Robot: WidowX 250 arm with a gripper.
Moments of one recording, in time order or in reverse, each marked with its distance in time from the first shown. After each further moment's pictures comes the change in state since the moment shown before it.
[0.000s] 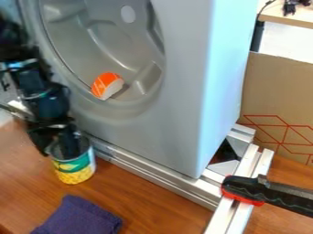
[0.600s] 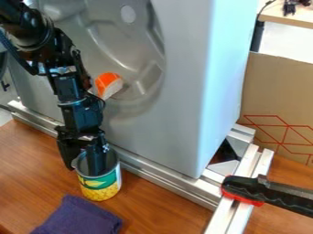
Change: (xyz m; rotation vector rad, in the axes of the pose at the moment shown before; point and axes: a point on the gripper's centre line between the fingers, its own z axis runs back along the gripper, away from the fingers) arm -0.010 -0.045 -0.015 -0.027 0.174 -0.095
